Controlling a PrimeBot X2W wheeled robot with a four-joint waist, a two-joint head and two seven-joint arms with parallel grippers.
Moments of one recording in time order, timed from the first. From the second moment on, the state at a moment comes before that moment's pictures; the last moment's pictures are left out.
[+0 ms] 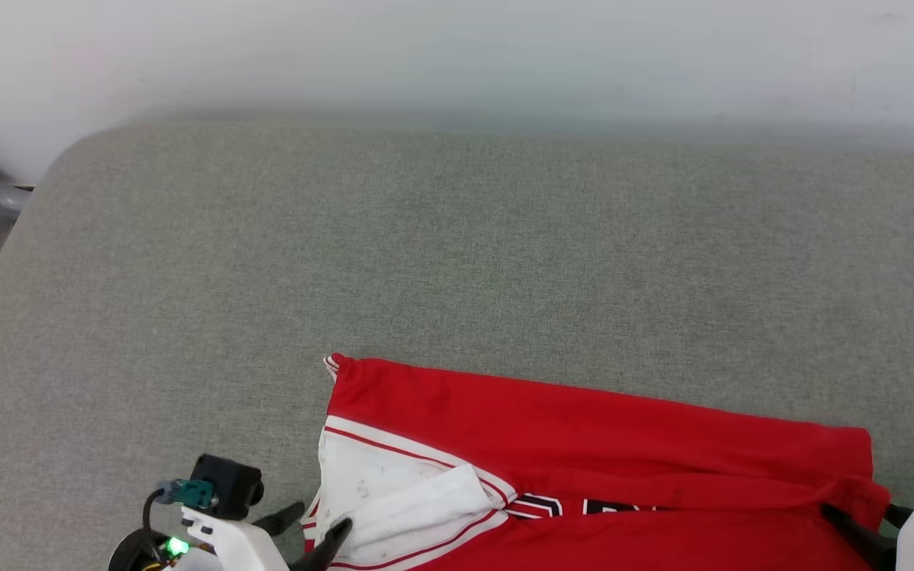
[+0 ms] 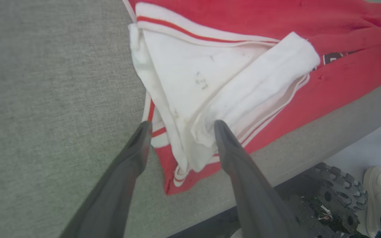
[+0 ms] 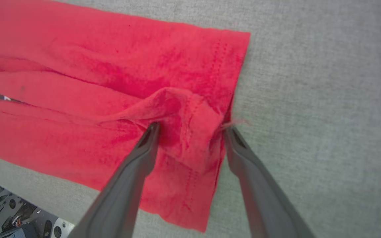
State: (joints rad) left arm -0.29 0.80 -1.00 0.02 -1.09 0.13 0.05; right arm 0.00 -0.62 0.19 0.21 0.75 0.13 0.45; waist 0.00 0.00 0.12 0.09
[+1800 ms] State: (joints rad) left arm -0.20 0.68 -0.74 0.05 -0.97 0.20 -0.26; right arm -0.08 -0.16 -0.31 0.28 0.57 0.13 0.90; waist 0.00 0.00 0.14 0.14
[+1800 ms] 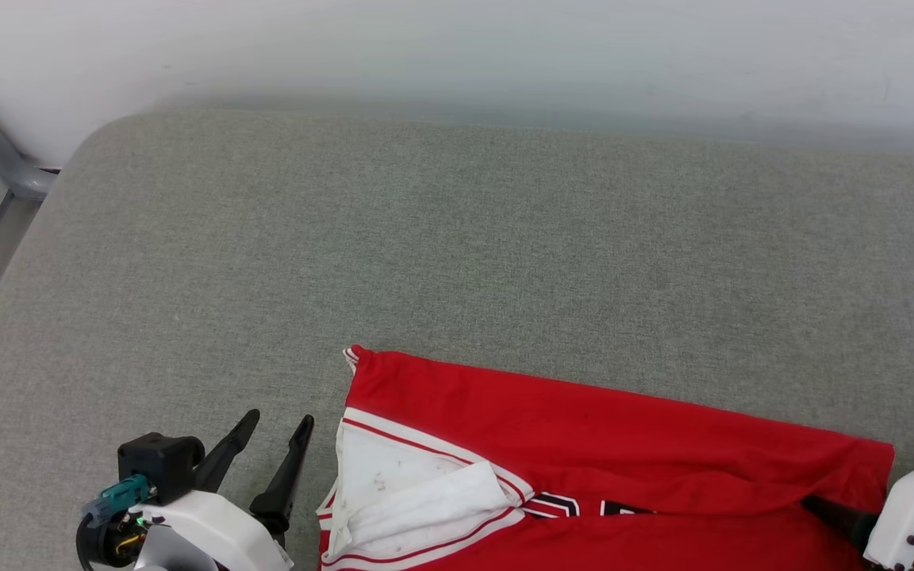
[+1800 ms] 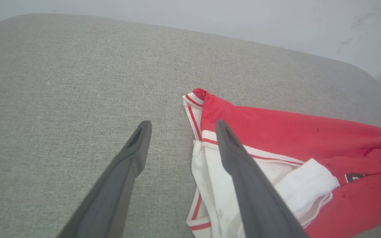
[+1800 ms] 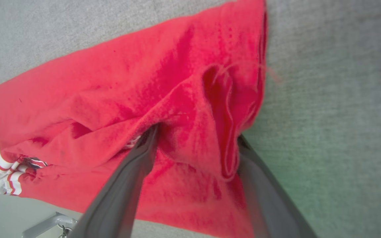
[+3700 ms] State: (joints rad) left arm -0.12 0.58 -0.68 0.13 -0.94 0.15 -0.26; right arm 0.04 -0.20 -0.21 -0.08 0.63 0.13 0.83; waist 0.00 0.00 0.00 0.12
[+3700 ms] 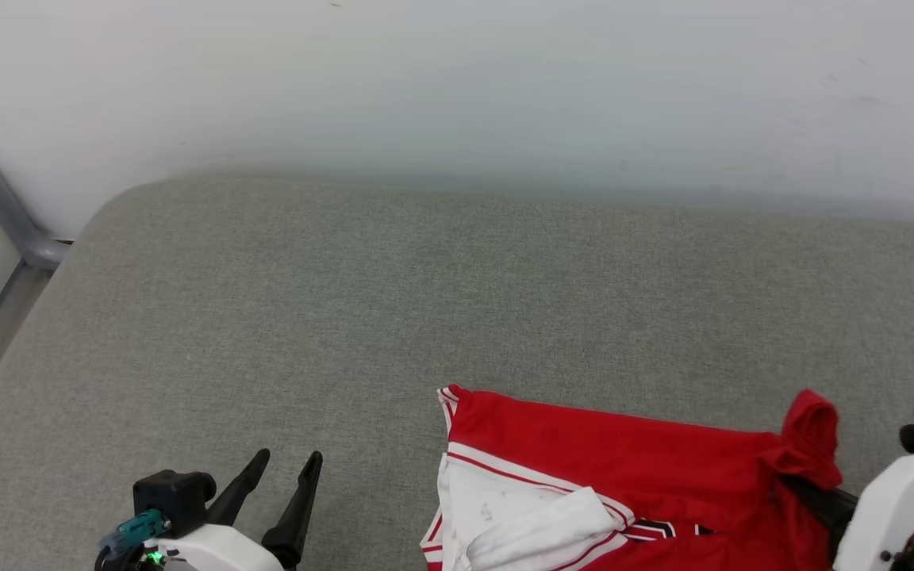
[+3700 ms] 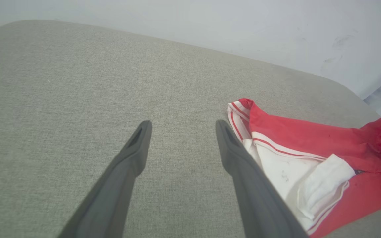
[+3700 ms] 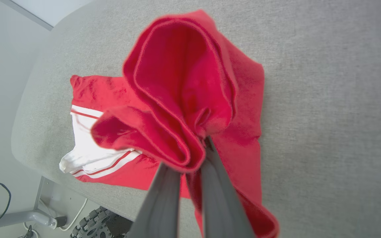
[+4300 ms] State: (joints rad) left arm -0.08 0.58 -0.64 0.13 -0.93 0.15 -0.26; right arm -0.04 -0.05 0.08 0.00 0.80 0.13 0.83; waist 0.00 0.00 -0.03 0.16
